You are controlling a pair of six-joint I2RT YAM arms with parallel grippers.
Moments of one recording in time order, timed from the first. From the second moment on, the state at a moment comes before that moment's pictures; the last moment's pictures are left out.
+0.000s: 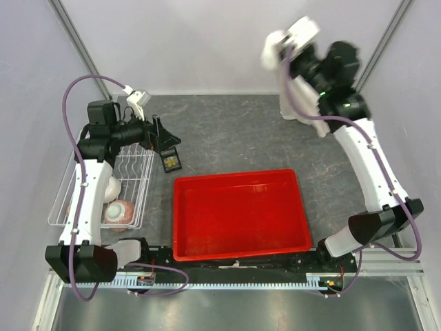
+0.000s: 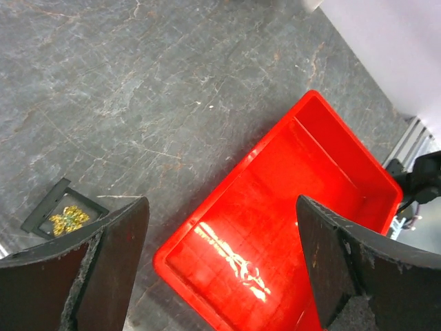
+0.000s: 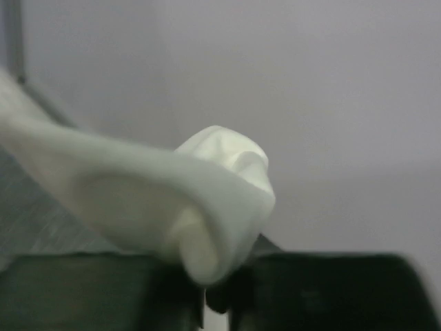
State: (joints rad) left arm 0.03 1.16 1.28 -0.68 0.85 0.05; right arm 0.24 1.52 1.89 -0.13 -0.24 -0.40
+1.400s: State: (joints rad) left arm -0.53 2.31 2.09 -0.89 0.51 0.54; right arm -0.18 2.08 1.69 -0.79 -0.48 -0.40
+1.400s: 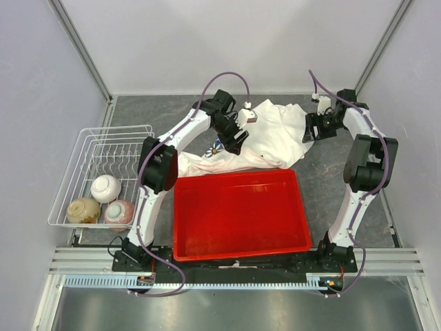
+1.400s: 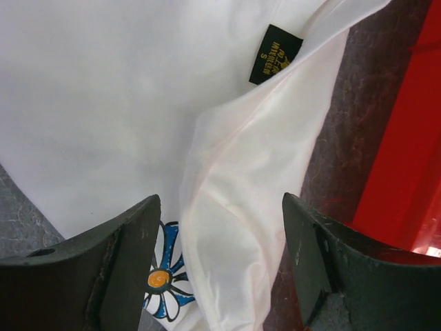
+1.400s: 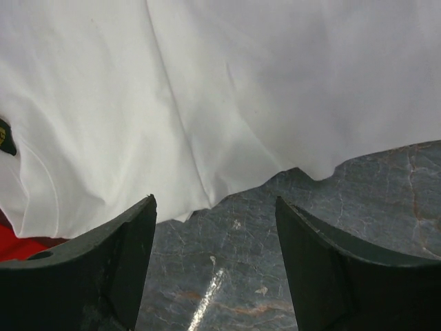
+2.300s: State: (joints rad) left arm -0.57 2.39 2.12 -0.80 0.46 0.60; right arm -0.15 2.14 1.66 -0.68 -0.48 -0.24
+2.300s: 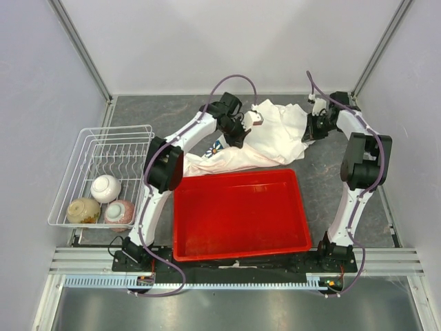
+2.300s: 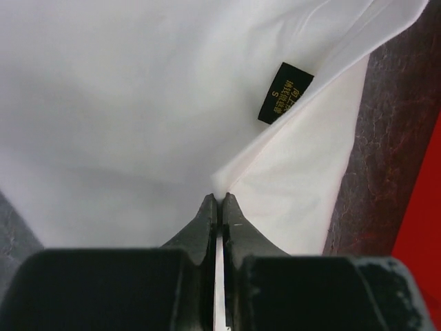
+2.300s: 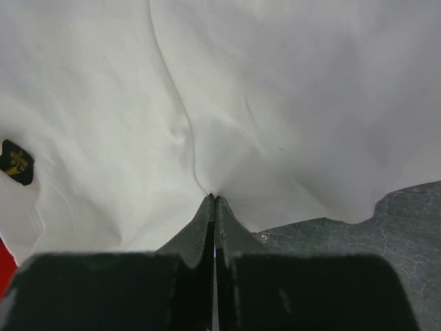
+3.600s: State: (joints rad) left arm -0.42 1.72 2.13 -0.50 0.58 0.10; right arm -0.15 1.50 1.85 -0.50 -0.65 -0.32
